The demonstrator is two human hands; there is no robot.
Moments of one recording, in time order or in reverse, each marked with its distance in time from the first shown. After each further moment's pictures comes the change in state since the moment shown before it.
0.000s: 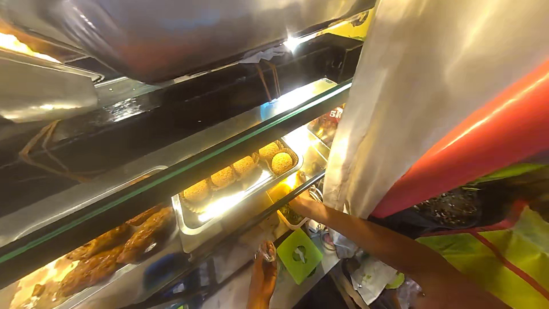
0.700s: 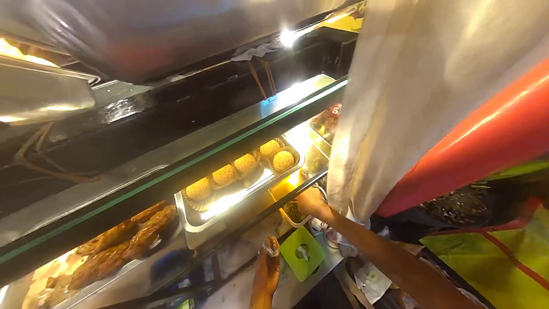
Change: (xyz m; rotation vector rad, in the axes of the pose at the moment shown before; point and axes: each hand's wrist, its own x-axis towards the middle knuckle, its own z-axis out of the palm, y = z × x) left_hand -0.002 0.000 0.008 -0.003 0.007 0.009; right_hand 0.004 0.019 0.005 -0.119 -0.061 0.117
